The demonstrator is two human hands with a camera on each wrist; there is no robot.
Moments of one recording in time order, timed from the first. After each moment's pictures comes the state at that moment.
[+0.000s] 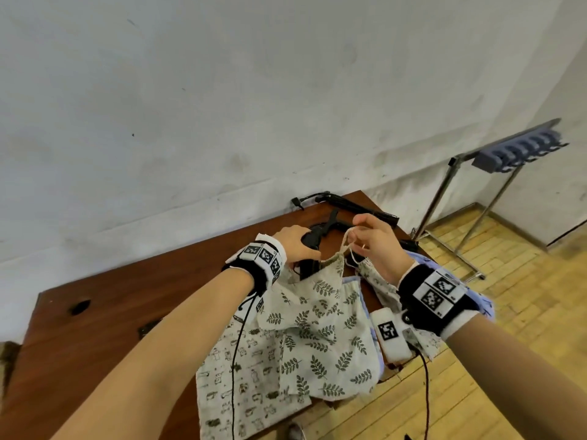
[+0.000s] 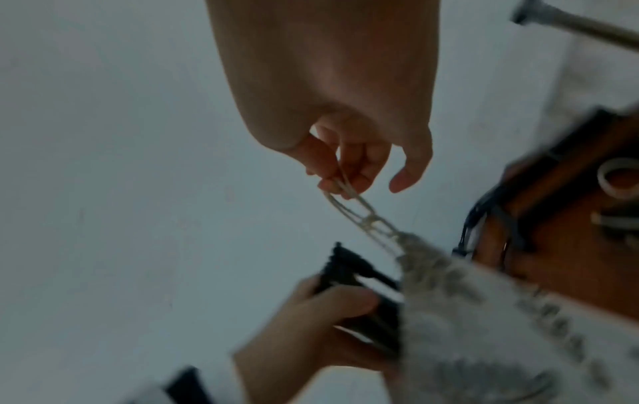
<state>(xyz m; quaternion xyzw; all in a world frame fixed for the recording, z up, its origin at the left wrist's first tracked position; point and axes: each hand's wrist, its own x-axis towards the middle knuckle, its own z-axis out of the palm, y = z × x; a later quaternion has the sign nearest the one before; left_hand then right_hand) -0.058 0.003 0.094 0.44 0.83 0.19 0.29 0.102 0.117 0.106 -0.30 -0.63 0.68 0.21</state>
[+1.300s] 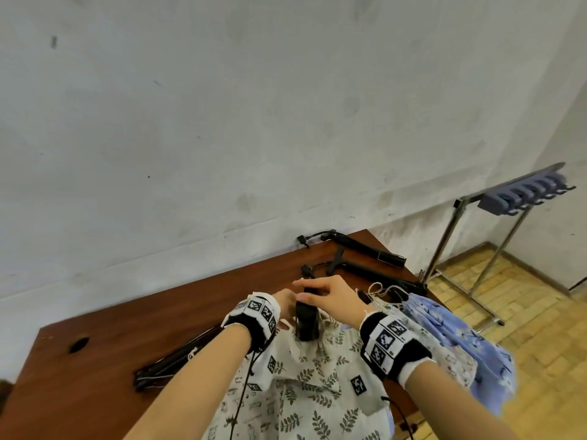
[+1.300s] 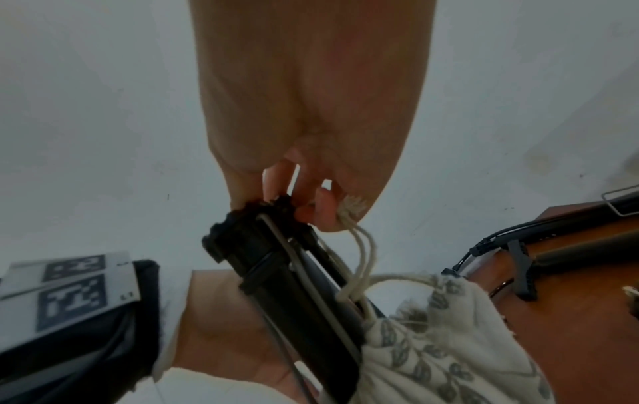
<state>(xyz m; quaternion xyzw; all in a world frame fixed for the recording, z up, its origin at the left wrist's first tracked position) -0.055 -0.015 0.071 0.29 0.84 0.17 0.42 0.061 0.090 0.080 -0.13 -0.82 0.55 0.07</state>
